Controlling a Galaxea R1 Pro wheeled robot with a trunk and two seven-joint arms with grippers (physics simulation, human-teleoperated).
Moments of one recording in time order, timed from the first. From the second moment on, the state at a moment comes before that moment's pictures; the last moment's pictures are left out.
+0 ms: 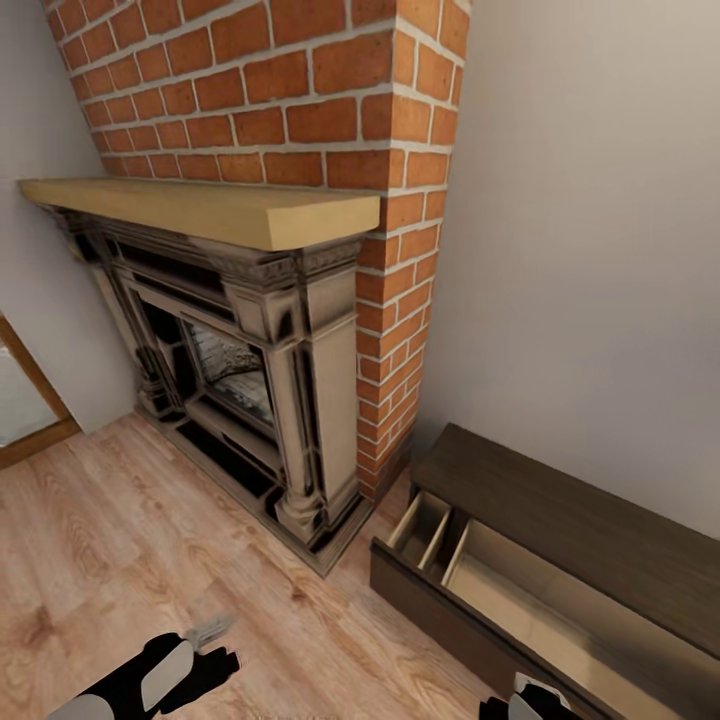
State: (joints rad) left arm -0.56 0.19 -0.65 -0.34 1.12 0.41 0.20; right arm -0.50 -0.06 0.52 -0.18 -0.92 0.25 -0.27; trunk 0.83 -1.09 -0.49
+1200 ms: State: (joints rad) left arm -0.56 0.21 -0.65 -0.33 1.12 0.33 0.21; right arm -0.50 -0.03 0.60 -0.18 -0.92 0.25 -0.27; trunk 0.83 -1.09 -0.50
